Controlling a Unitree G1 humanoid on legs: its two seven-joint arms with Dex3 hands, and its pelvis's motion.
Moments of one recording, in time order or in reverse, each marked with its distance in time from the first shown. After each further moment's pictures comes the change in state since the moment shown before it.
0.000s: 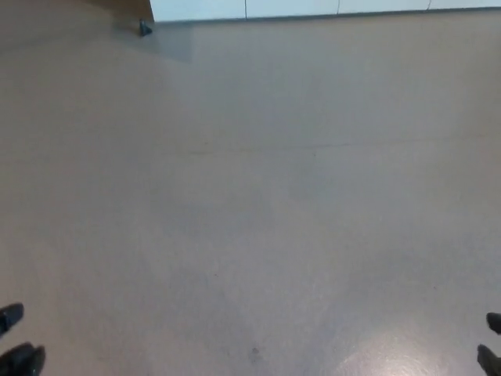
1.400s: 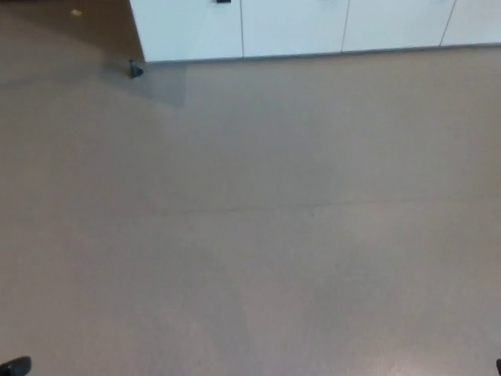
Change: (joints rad) left_arm 0.134 0.018 -0.039 0.022 -0.018 0.003 -0.059; right_arm 0.075 -0.024 0.065 0.186 -0.047 -0.204 -0.052
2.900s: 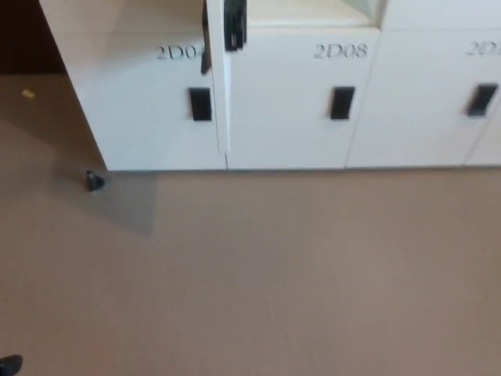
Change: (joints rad) left_arm 0.021 0.066 -0.053 -0.018 0.041 -0.066 -0.018; right_arm 0.010 -0.007 0.062 0.062 -0.048 -0.075 -0.043
